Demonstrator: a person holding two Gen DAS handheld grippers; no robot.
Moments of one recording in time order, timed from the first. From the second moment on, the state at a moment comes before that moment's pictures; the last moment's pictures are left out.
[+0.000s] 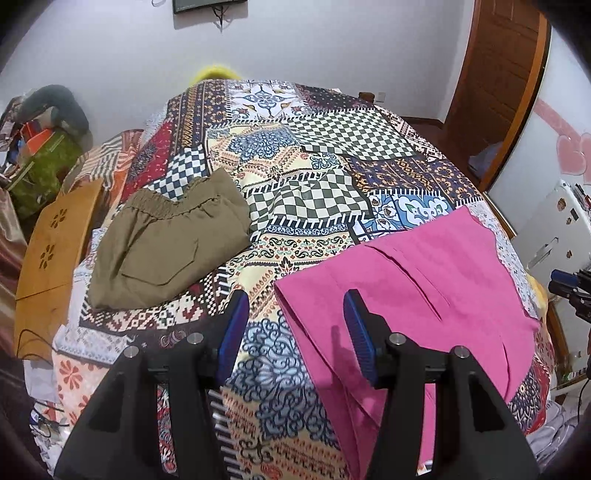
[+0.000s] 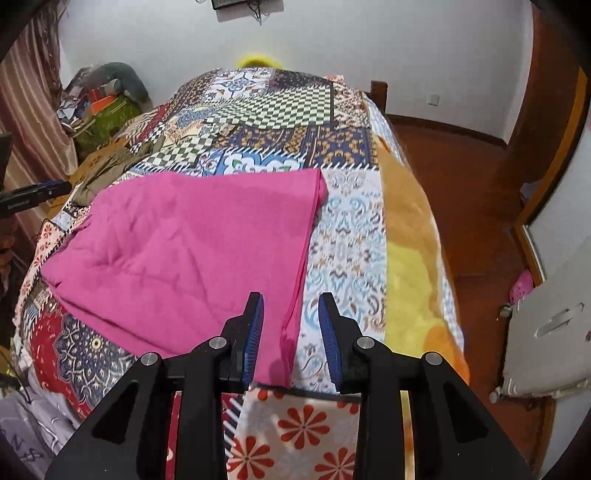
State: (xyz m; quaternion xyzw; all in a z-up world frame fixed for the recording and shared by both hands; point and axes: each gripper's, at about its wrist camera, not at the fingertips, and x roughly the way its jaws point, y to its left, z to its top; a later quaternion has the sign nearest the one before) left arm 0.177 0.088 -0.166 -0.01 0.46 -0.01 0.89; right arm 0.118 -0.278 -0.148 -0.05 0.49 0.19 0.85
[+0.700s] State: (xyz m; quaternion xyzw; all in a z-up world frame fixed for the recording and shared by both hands) left arm 0.221 0.092 -0.218 -0.05 0.51 -0.04 0.86; right arm 0.230 -0.237 -0.184 -0.05 0.48 0.20 0.85
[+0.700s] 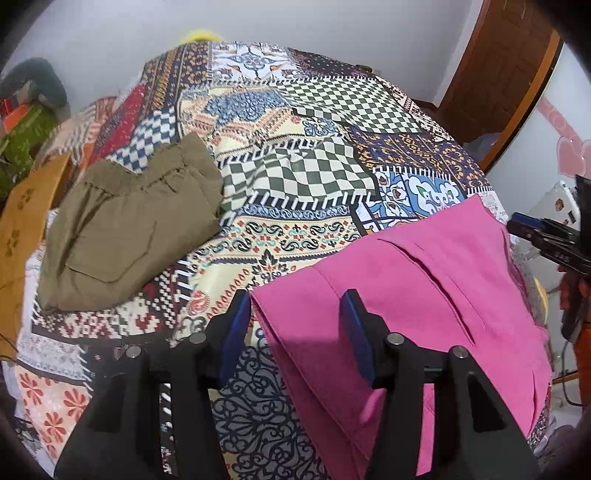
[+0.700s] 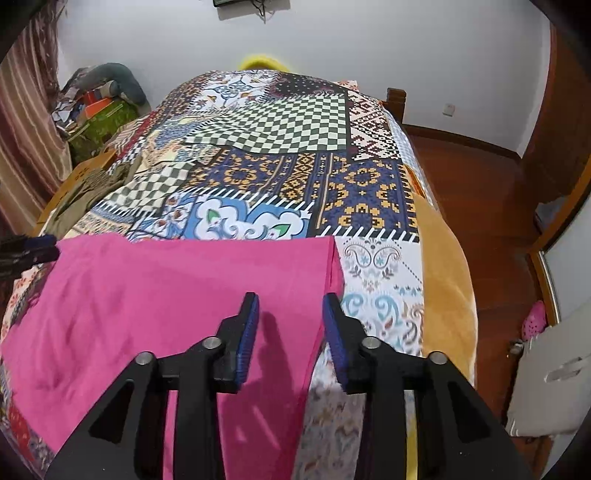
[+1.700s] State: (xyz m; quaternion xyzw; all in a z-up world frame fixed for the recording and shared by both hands) left arm 0.220 0.086 -0.209 -0.02 0.46 -0.02 0.89; right arm 0.267 -0.224 -0.221 -0.07 0.49 0.22 0.84
